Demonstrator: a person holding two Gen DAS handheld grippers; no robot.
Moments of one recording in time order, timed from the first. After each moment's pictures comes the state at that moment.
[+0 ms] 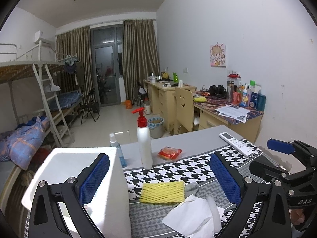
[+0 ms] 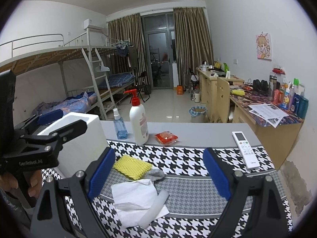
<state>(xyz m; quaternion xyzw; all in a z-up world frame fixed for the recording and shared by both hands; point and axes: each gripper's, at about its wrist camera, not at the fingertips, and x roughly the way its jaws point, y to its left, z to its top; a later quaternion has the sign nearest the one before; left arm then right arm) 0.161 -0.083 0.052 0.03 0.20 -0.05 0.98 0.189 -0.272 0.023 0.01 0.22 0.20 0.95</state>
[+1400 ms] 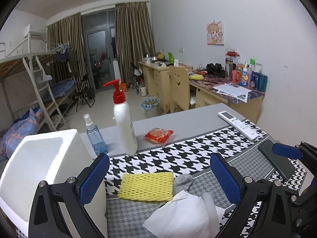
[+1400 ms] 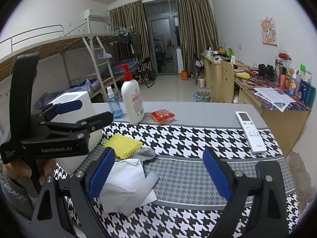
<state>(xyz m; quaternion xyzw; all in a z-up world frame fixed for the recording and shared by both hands) 0.212 -0.130 0.005 0.05 0.26 -0.06 0.96 0.213 -0.295 -0.022 0.01 0.27 0.23 0.94</state>
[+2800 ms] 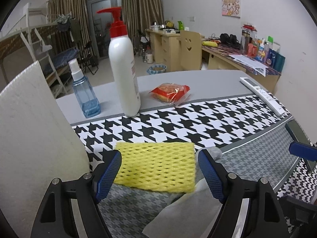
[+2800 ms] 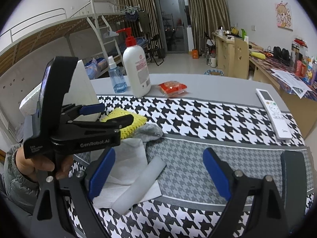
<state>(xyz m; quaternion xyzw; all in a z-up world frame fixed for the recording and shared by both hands) 0.262 -0.115 -0.074 0.03 0.38 -0.03 0.92 0.246 -0.271 -0.066 -0.01 0.35 0.26 0.90</state>
